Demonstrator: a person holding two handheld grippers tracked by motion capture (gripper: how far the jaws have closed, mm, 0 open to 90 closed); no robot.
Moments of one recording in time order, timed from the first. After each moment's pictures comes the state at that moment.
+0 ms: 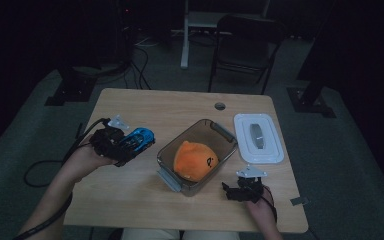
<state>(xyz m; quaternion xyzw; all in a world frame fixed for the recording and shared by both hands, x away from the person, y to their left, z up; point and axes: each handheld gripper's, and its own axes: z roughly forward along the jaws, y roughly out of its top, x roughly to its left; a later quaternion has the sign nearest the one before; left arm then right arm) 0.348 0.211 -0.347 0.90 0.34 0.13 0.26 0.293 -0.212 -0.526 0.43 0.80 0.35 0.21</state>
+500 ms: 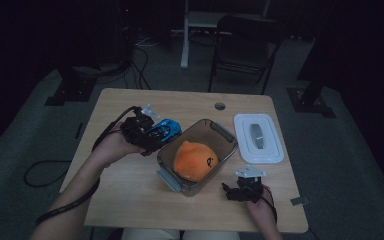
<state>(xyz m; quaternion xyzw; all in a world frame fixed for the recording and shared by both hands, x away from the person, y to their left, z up) 0.375 0.138 -0.333 0.91 0.30 0.12 0.27 0.294 -0.211 -0.527 0.43 0.81 0.34 0.21</state>
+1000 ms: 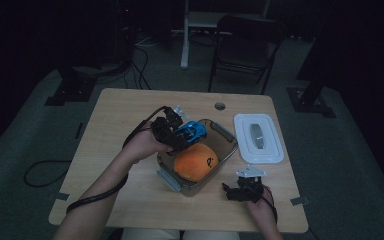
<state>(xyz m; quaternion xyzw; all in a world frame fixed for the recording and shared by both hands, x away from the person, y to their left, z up) 0.390 0.069 -0.347 0.92 0.27 0.09 0.27 0.294 -0.212 -0.527 0.43 0.81 0.34 0.21</state>
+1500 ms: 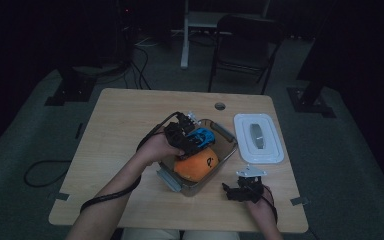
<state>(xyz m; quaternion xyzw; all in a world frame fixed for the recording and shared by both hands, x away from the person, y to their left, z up) 0.401 0.041 -0.378 0.92 0.28 0.05 0.25 0.294 -0.213 -0.527 0.43 0.81 0.34 0.20</state>
